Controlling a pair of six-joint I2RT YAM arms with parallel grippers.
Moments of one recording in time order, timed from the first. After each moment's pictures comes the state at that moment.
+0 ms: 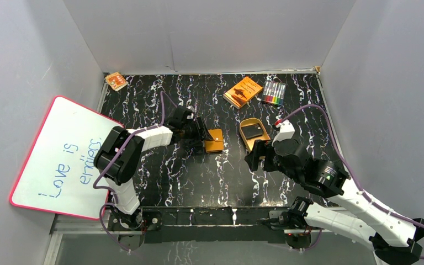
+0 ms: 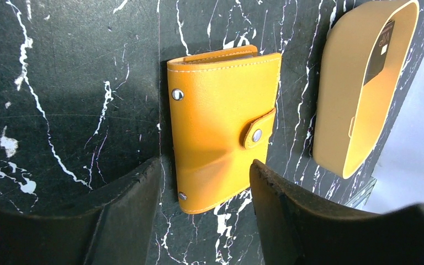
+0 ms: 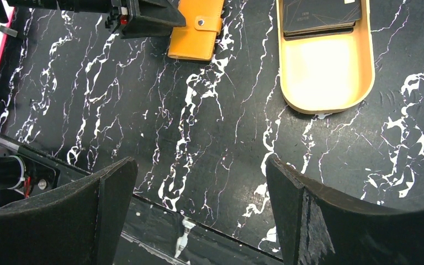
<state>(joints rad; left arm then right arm) -0.51 1.80 0.98 -0.04 0.27 -0.81 0.98 0.68 0.87 -0.80 0.34 0.63</state>
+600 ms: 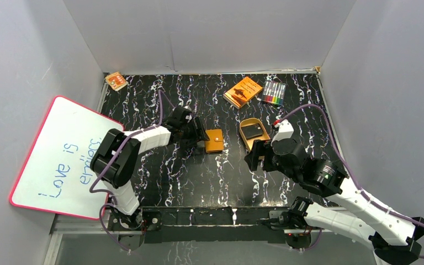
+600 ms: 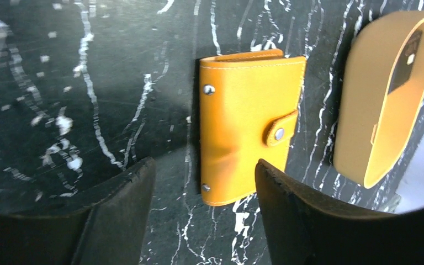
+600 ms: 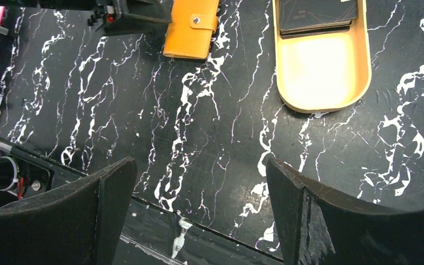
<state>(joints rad) -0.51 1.77 0.98 -0.09 0.20 -0.78 0.98 0.69 0.87 -0.80 0.34 0.63</state>
